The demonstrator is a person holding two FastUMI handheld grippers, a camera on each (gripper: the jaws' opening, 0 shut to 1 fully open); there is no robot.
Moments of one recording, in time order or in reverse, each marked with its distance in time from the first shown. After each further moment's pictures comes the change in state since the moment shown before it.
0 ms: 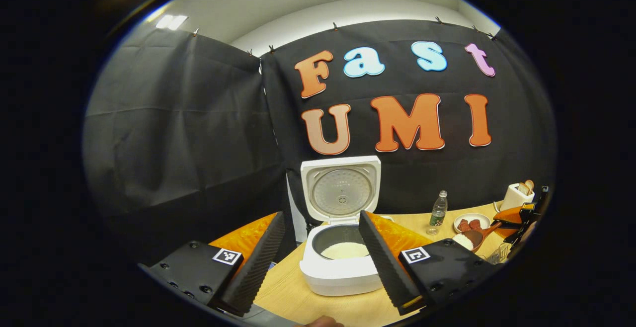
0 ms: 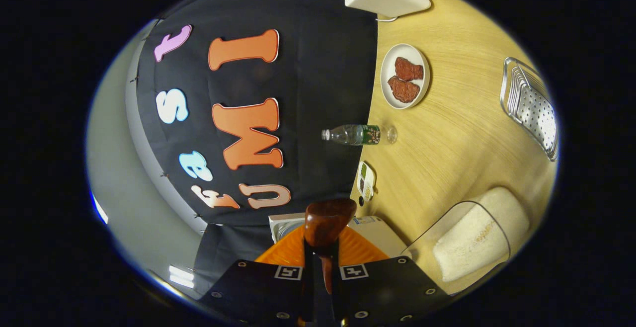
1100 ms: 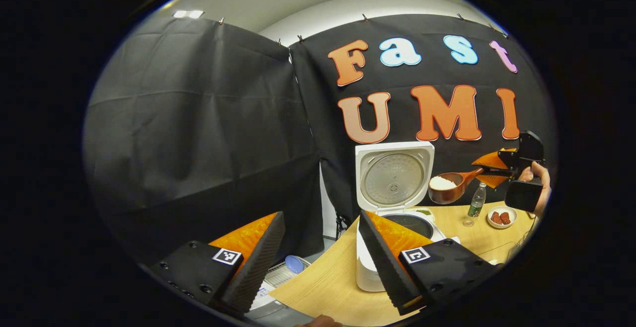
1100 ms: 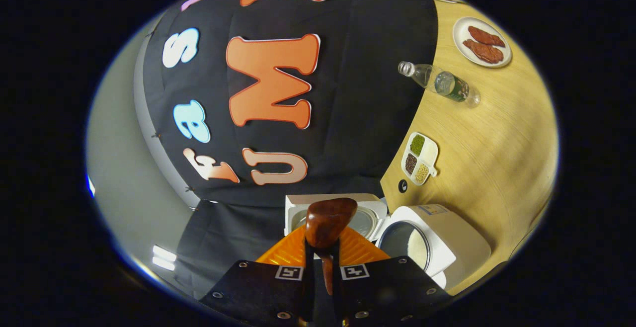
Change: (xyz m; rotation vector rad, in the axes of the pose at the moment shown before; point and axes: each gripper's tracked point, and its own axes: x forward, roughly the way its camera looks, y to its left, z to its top) left arm 0.024 0.108 -0.041 -0.007 0.062 0.123; right arm 0.180 0.093 -0.116 -0.235 0.070 0.006
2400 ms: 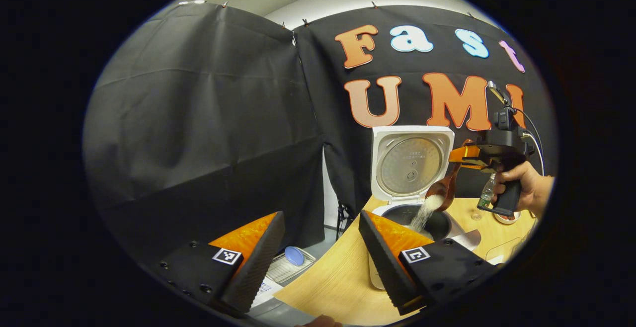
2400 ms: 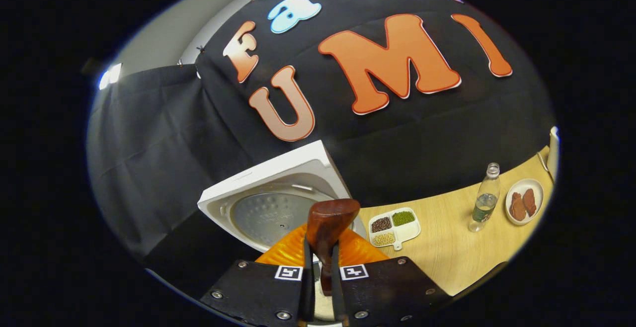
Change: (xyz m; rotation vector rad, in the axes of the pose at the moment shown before) left arm 0.041 0.028 -0.023 -0.017 0.082 -0.014; right arm 0.083 0.016 -0.065 -0.975 -0.049 -0.148
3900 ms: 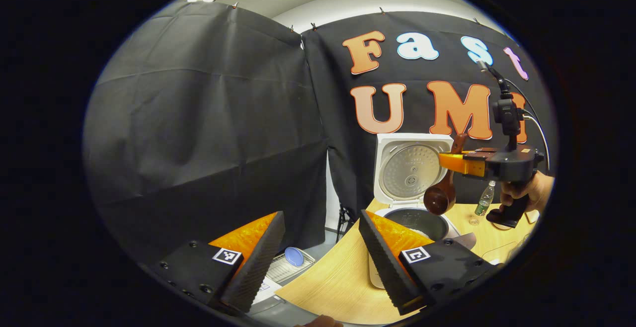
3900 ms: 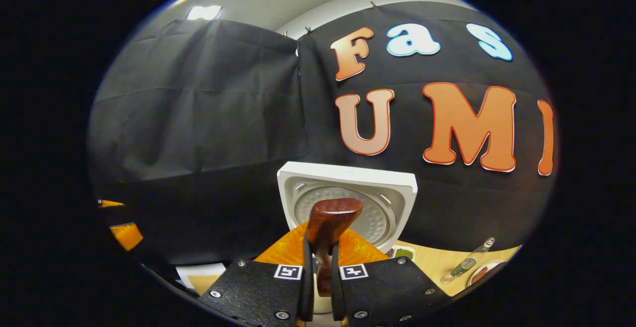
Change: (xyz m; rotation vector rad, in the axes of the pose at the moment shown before) left arm -0.028 0.006 0.004 -0.031 -0.031 0.014; right arm -0.069 0.071 0.006 -0.399 -0.074 0.243
